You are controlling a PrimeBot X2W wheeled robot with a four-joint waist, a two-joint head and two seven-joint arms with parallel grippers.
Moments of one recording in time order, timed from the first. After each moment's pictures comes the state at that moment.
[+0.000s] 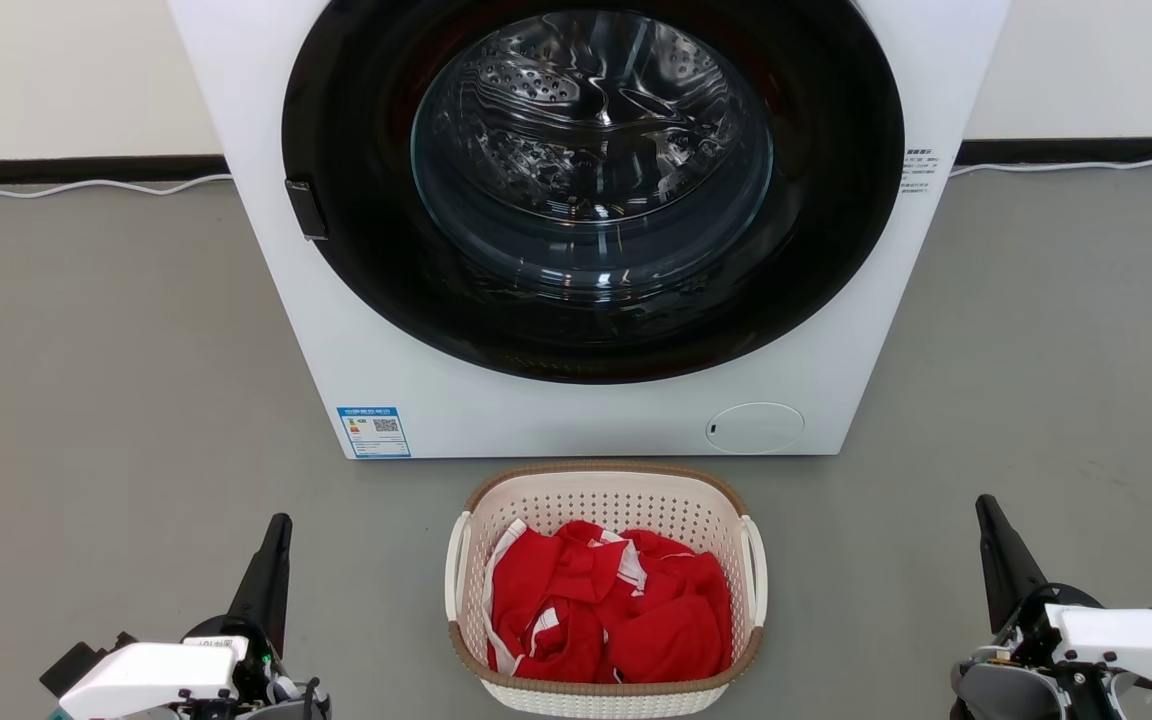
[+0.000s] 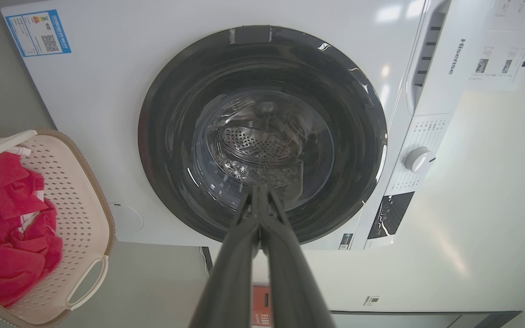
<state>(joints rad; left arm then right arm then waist) -0.05 0.04 0.08 0.27 -1.60 -0.12 0.11 -0.07 -0.05 -0.13 0.28 1.60 0.12 0.10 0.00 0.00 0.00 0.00</state>
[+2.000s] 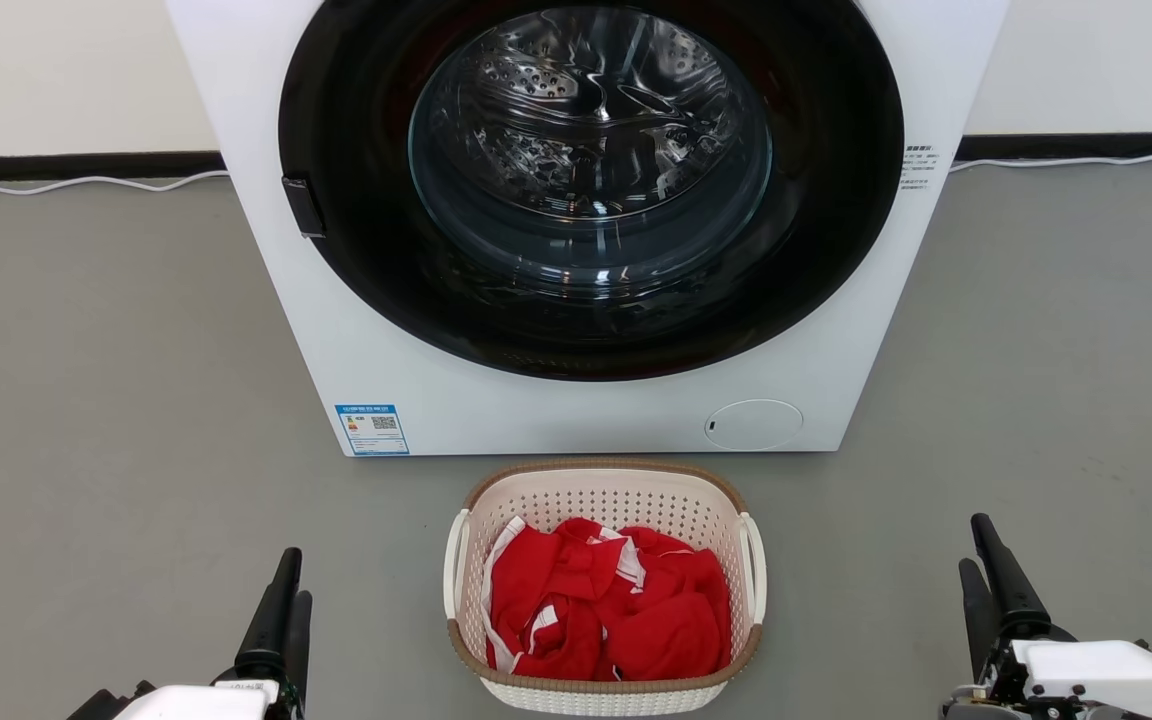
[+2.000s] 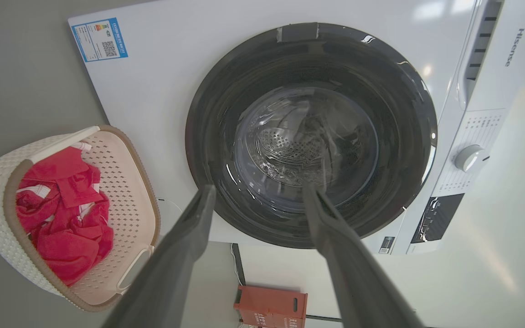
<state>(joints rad) 0.00 0.03 0.05 0.32 -1.54 -0.12 0.04 -0.02 -0.04 -0.10 0.30 1.49 0.12 0.05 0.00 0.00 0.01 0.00</state>
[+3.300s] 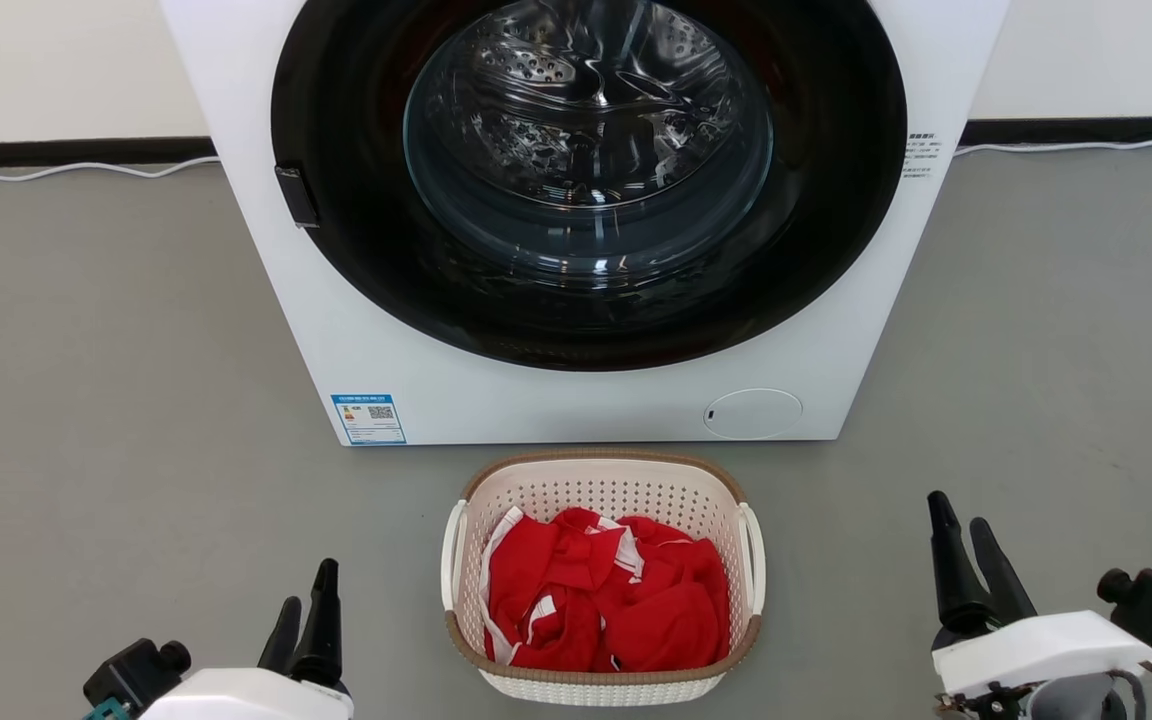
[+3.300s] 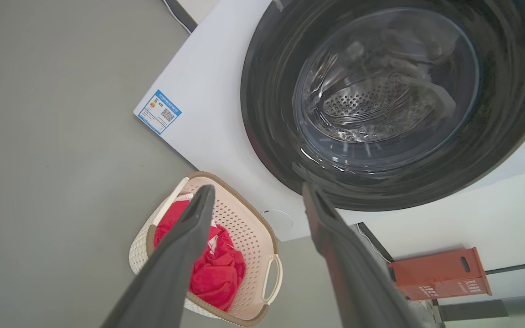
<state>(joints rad) -0.01 0.03 0.00 0.33 -0.94 -0.04 -0.06 -0.04 -0.05 -0.06 0.29 0.77 0.12 -0.06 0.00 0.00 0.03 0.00</state>
